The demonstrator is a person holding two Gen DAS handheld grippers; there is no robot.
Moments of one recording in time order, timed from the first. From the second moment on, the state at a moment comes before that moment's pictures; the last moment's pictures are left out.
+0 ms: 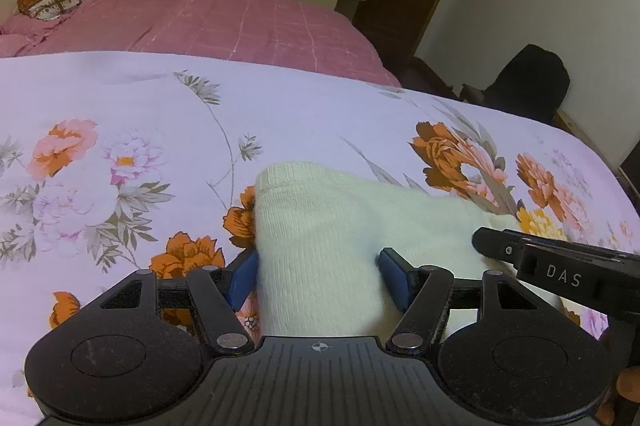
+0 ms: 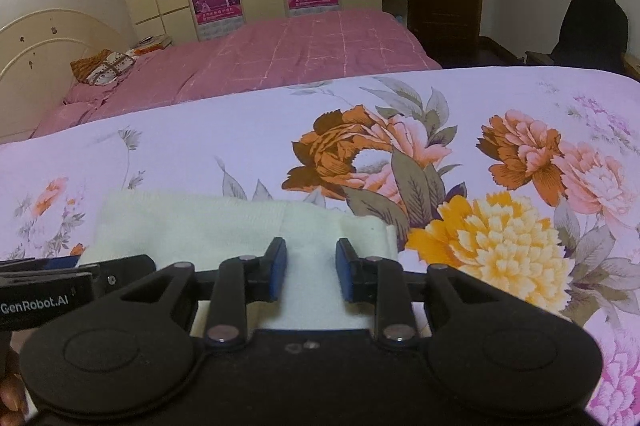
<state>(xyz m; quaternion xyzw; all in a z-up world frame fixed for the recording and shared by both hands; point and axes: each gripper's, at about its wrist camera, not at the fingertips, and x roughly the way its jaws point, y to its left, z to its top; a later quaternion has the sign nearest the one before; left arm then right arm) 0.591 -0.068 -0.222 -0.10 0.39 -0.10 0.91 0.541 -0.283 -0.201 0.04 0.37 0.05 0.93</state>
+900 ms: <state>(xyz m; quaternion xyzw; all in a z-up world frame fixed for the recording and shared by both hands) 0.501 -0.072 -0.216 -0.08 0.40 -0.13 0.90 0.428 -0.282 -0.190 0.03 0.36 0.05 0.93</state>
